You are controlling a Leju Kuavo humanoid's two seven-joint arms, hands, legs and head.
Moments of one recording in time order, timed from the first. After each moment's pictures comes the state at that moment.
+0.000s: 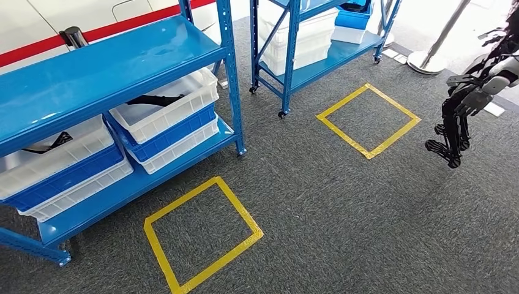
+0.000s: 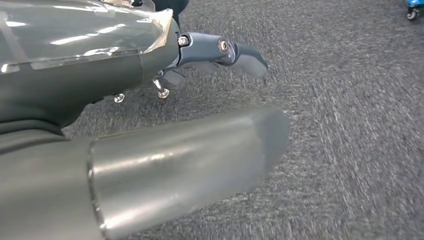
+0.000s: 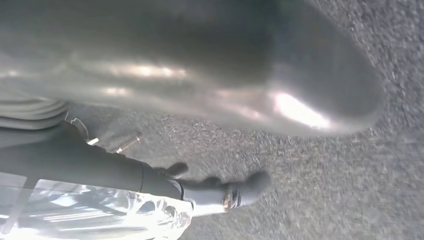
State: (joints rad) left arm -0.13 -0.19 1.34 -0.23 -0.90 0.68 -0.41; right arm -0.04 0.11 -0.56 -0.23 1.00 -0.70 0.14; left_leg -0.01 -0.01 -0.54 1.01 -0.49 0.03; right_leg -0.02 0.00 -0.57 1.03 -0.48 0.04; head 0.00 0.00
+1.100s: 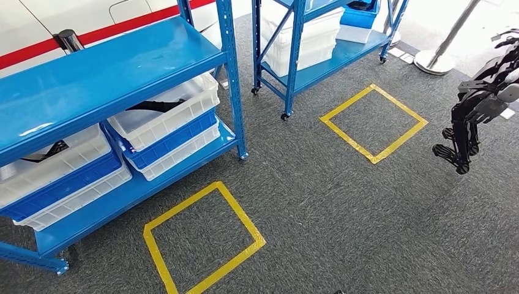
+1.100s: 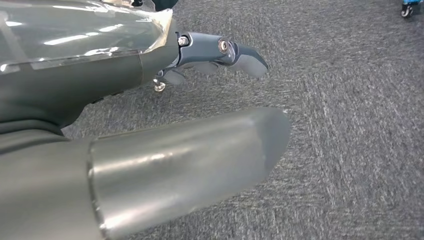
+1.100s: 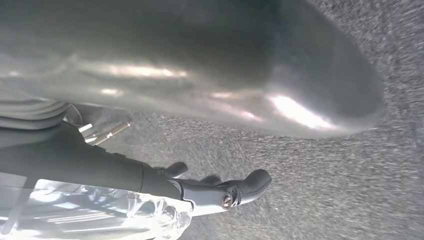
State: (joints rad) left arm -0.13 -0.21 1.37 -0.23 -0.89 0.68 -0.41; right arm -0.05 0.11 -0.63 -0.23 1.10 -0.70 0.13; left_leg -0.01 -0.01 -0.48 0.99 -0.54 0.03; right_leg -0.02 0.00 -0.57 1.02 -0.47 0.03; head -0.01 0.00
